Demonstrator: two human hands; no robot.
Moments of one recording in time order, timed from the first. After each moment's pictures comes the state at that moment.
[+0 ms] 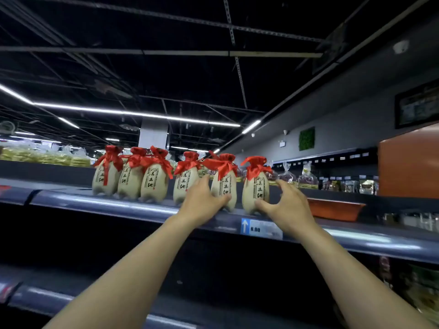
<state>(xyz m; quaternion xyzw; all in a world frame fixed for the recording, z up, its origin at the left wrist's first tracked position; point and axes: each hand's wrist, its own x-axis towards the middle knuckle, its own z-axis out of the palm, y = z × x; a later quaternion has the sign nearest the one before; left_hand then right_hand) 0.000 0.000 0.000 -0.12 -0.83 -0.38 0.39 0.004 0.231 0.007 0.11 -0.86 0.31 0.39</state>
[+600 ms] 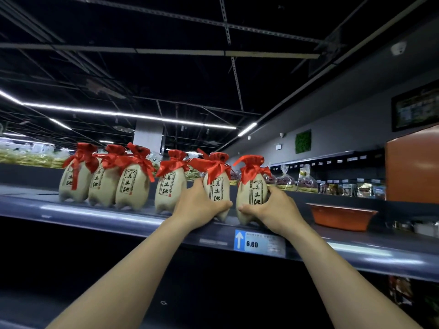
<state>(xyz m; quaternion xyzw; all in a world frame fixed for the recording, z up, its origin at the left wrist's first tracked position) -0.067 0.004 0.005 -0.08 -0.84 -0.38 0.39 -0.073 0.225 0.013 0.13 -0.85 0.40 0.31</state>
